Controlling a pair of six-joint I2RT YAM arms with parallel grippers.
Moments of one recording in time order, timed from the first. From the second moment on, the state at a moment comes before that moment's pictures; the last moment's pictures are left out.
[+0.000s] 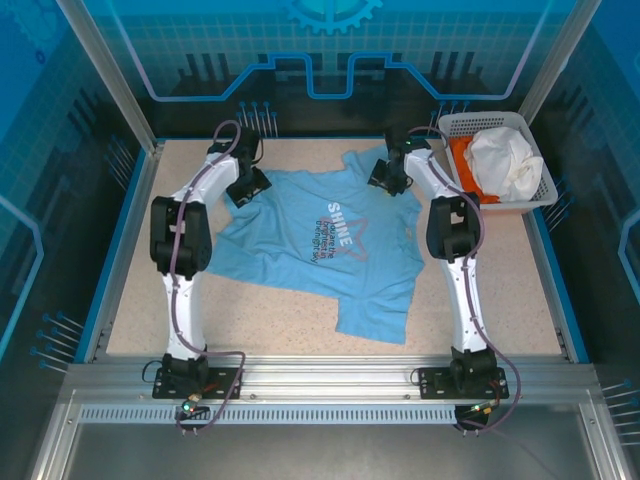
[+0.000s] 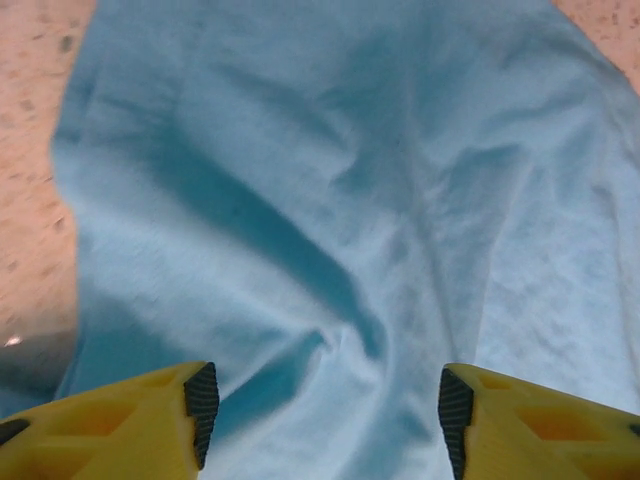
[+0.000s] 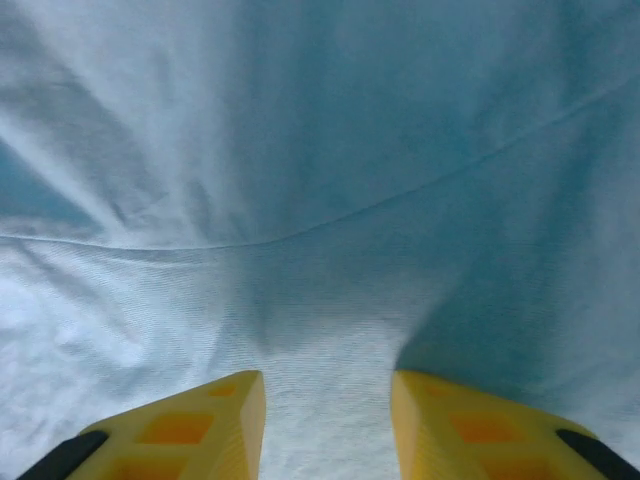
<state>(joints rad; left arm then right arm) -0.12 2.23 1.90 -0.92 -0.06 -0.84 0.20 2.57 2.34 -0.97 -0.15 0.64</state>
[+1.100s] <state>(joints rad) 0.04 2.47 2.24 -1.02 -0.05 -0.76 0.11 2.79 2.74 -0.93 -0.29 0.80</state>
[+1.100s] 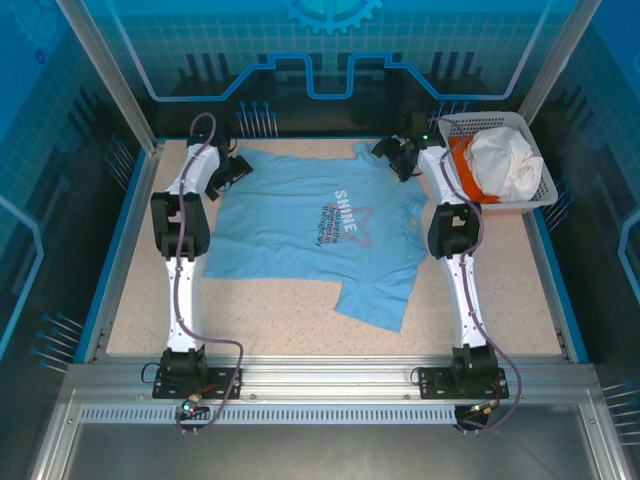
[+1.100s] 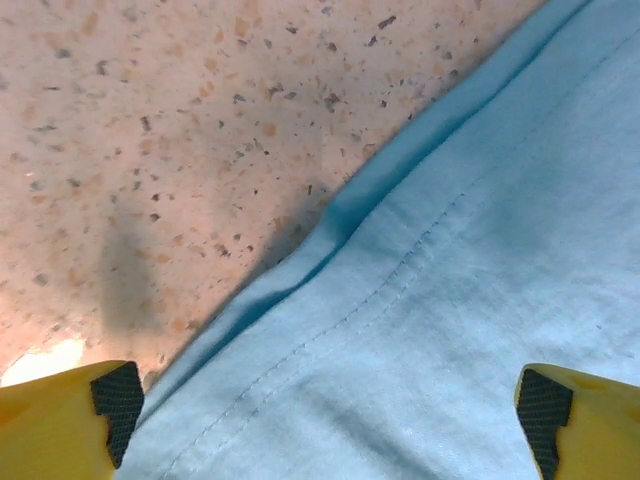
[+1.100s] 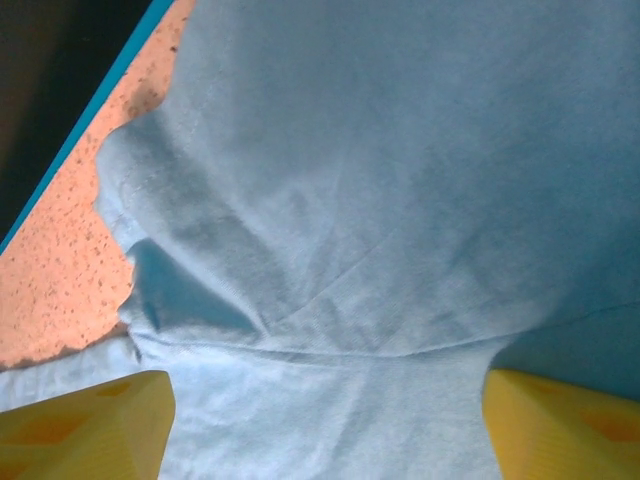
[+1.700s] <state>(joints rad) -0.01 1.49 0.97 -0.90 -0.02 -0.87 0.20 1.46 1.10 -0.87 -0.33 0.70</state>
